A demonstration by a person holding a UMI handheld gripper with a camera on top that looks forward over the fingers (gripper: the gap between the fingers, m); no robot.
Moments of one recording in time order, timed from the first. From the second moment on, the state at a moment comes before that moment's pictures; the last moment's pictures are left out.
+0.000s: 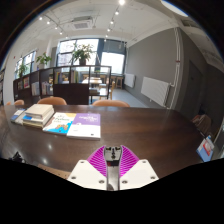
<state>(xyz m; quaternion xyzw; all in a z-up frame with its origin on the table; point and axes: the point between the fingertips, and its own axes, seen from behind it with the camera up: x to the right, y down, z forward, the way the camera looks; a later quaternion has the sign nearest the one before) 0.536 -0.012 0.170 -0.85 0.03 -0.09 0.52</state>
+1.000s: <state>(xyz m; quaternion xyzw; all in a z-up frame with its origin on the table) 0.502 -0.056 0.190 -0.87 0.01 -0.02 0.50</state>
